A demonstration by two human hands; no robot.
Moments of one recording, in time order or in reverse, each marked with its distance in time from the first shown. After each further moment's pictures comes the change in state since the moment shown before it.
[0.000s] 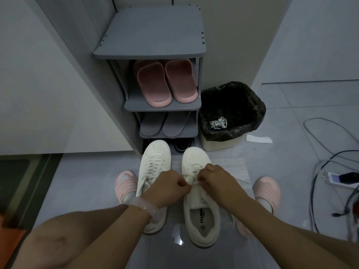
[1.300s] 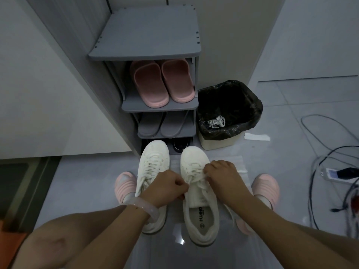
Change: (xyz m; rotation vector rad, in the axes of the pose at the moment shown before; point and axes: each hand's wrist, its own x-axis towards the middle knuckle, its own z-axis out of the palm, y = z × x) left_hand 0.000 -0.006 0.004 -0.229 -0.040 -0.097; right_hand 0.001 0.014 0.004 -0.251 0.040 0.040
